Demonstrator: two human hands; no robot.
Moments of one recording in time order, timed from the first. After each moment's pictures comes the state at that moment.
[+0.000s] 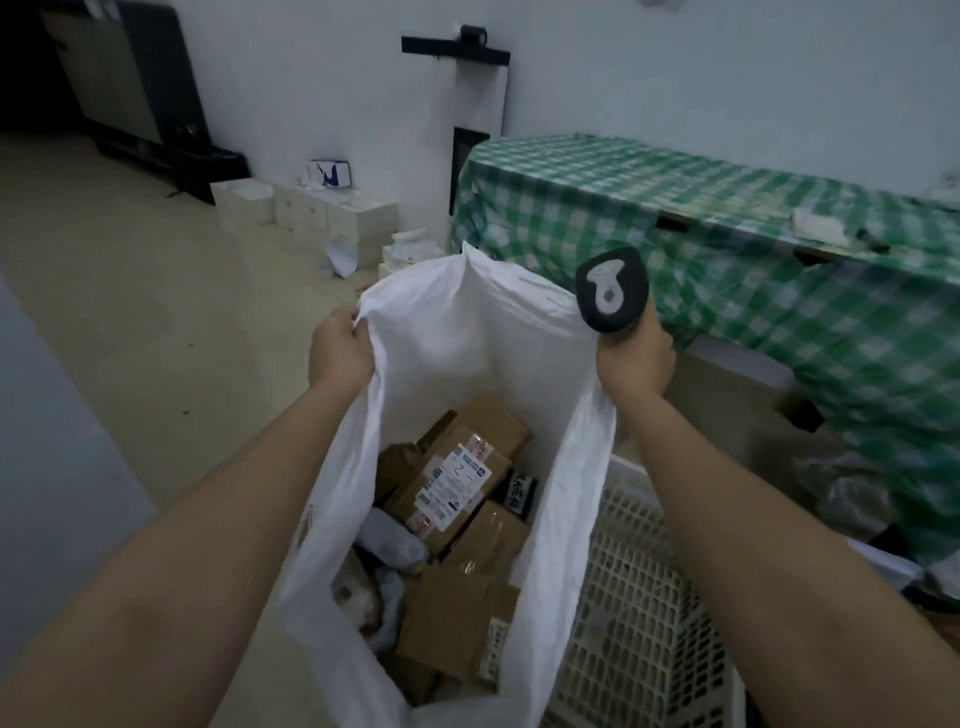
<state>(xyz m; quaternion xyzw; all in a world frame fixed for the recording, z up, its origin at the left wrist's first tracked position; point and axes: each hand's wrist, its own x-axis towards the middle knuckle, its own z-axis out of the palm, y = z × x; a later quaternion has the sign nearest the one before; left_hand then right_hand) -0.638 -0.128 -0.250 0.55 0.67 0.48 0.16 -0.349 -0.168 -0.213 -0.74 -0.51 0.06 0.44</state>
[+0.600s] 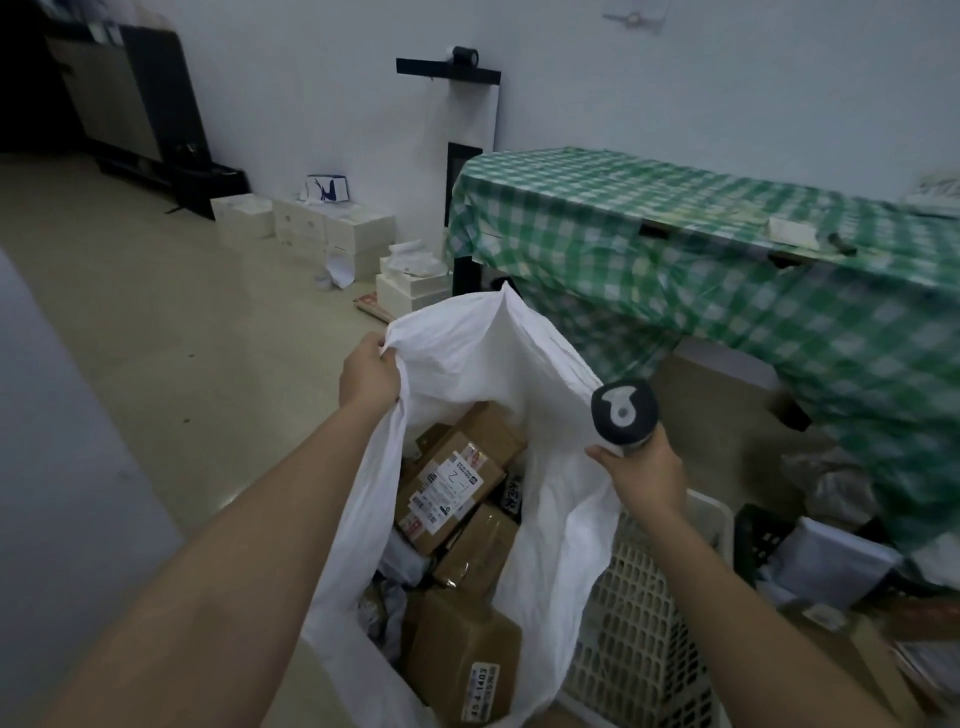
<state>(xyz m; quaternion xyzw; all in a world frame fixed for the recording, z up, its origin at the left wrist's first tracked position) -0.609 -0.147 -0.255 0.54 0.67 0.46 0.22 -0.319 -0.254 -0.287 -0.76 -0.46 0.19 0.42</state>
